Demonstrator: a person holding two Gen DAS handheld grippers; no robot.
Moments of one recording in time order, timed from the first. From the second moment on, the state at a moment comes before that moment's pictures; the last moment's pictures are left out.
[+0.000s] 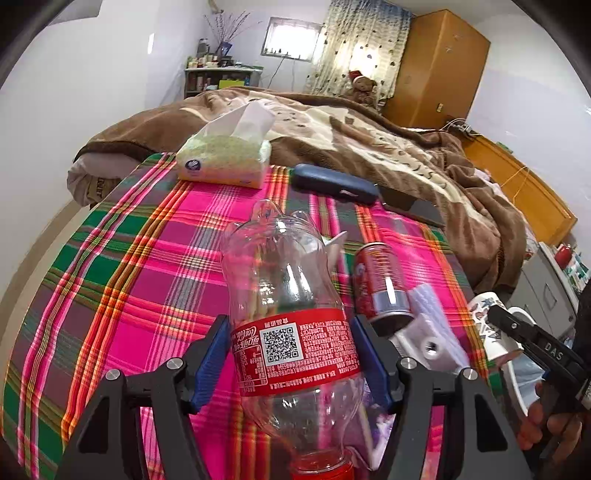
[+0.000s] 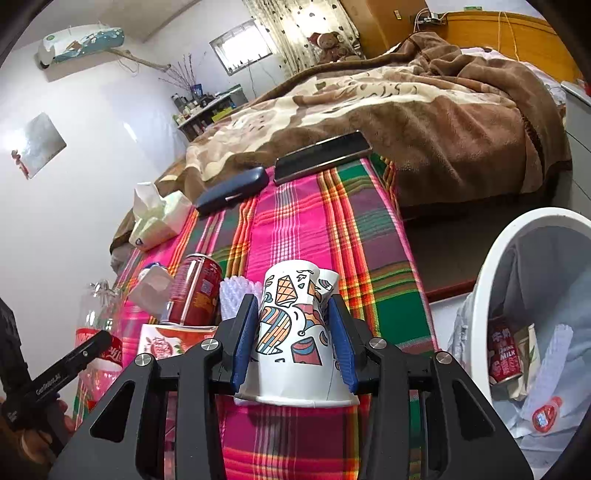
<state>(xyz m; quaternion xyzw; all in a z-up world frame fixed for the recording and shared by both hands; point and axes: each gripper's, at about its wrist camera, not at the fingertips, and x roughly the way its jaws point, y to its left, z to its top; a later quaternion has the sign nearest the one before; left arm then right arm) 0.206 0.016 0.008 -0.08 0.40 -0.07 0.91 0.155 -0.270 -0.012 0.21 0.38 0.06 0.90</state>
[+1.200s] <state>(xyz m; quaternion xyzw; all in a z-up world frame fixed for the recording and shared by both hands) 0.136 -0.177 0.056 0.02 0.36 -0.25 0.90 0.067 -0.391 0.009 0.27 0.31 -0.04 0.91</state>
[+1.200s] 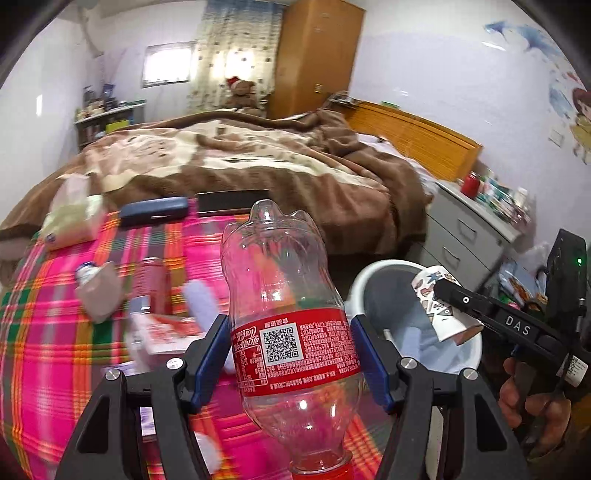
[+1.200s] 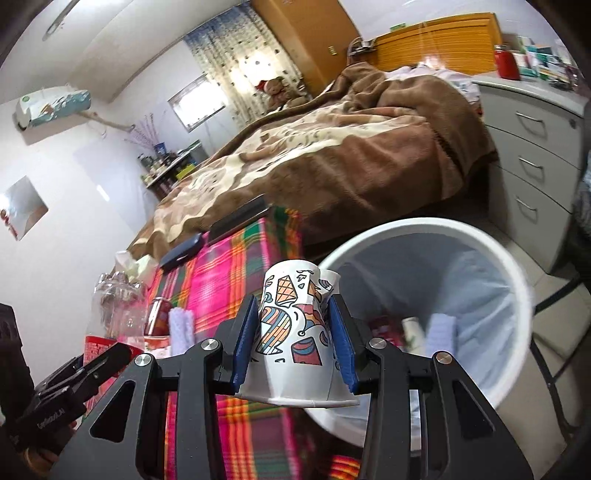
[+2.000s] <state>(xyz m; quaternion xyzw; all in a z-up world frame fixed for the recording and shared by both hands) 0.134 -0.334 0.007 0.08 0.41 -0.36 0.83 0.059 -0.451 -0.027 0.24 0.37 -0.12 0.89</state>
